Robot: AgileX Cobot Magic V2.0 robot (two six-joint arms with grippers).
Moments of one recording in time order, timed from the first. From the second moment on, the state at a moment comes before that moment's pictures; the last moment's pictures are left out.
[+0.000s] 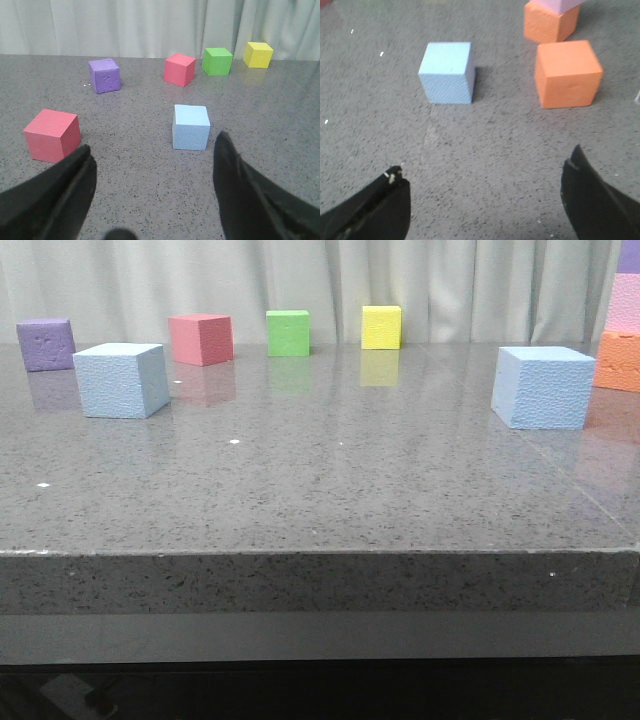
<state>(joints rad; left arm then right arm) -0.09 0.45 -0.70 -0.07 0.57 0.01 -0.02 0.66 -0.67 0.21 0.63 -0.07</state>
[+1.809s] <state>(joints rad) -0.09 0.45 -0.70 -0.07 0.57 0.01 0.21 1.89 -1.60 -0.08 0.94 0.27</state>
